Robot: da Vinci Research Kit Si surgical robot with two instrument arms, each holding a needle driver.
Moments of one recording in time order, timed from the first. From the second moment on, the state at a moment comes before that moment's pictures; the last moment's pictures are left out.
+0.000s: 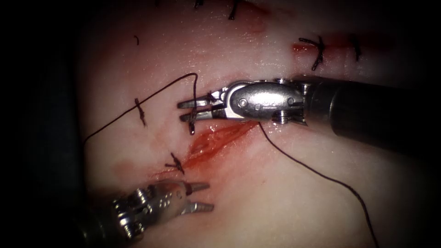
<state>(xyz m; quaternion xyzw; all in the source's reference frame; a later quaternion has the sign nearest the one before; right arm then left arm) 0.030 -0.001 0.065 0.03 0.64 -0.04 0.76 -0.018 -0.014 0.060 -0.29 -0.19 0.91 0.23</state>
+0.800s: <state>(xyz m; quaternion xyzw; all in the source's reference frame) 0.032 0.004 0.065 0.10 0.63 0.12 0.76 -0.018 -0.014 0.059 -0.29 -0.19 0.91 0.23</state>
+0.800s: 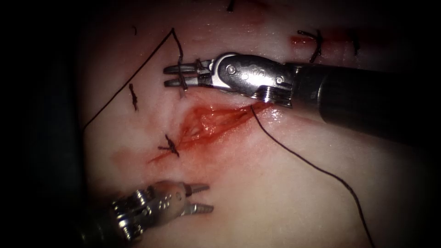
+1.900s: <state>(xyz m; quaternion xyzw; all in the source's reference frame) 0.033 -0.001 0.065 0.44 0.52 0.31 0.66 -0.017 -0.013 0.059 -0.29 -0.18 0.91 0.23</state>
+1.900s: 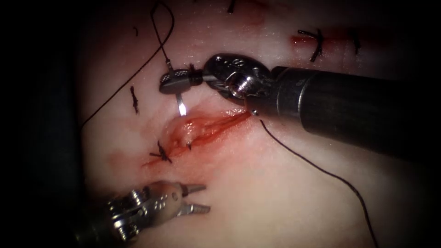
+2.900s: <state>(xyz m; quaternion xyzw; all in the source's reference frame) 0.031 -0.002 0.065 0.24 0.58 0.26 0.73 -0.016 -0.012 0.058 -0.29 -0.17 0.91 0.23</state>
